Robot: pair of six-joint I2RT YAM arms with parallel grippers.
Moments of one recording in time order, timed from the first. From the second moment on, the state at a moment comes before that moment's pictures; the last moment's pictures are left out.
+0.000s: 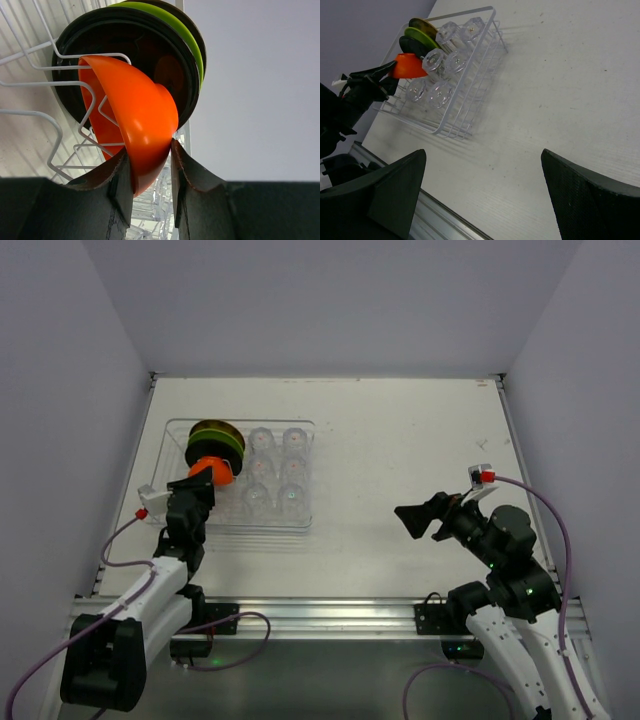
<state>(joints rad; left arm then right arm) -0.12 0.88 0.17 0.46 -0.35 -1.48 0.34 0.35 0.65 -0.54 -0.25 0.52</state>
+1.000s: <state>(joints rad) -0.13 0.77 0.49 0.28 -0.23 -1.09 0.34 0.35 0.65 -0.54 -0.25 0.52</state>
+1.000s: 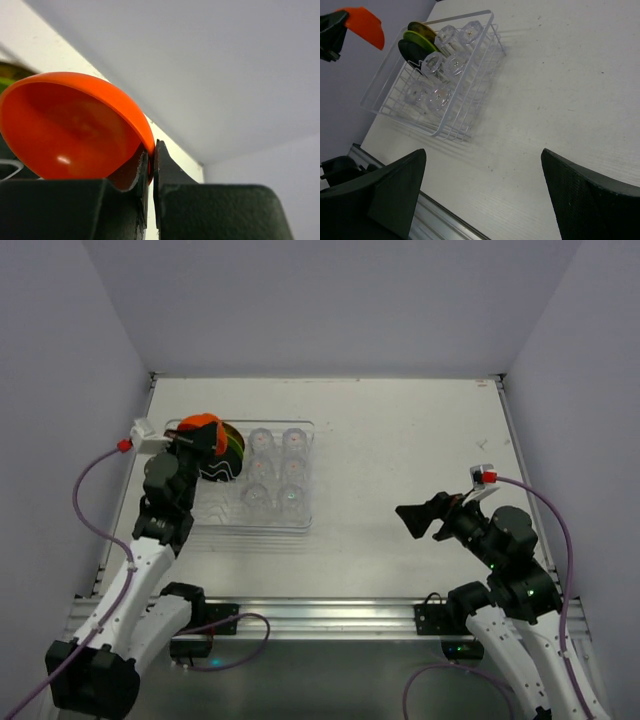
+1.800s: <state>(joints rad) -1.38 1.65 1.55 -0.80 -0.26 0.07 0.16 0.85 1.19 -0.73 -0.27 0.47</state>
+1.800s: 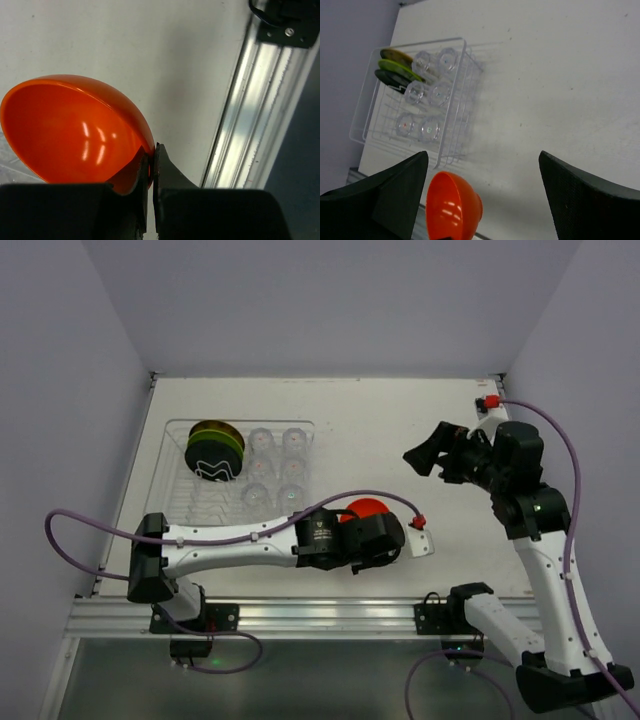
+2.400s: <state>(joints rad) -1.43 1.62 1.44 -0.85 -0.15 0.25 0.62 1.11 1.13 -0.94 -0.22 0.29</state>
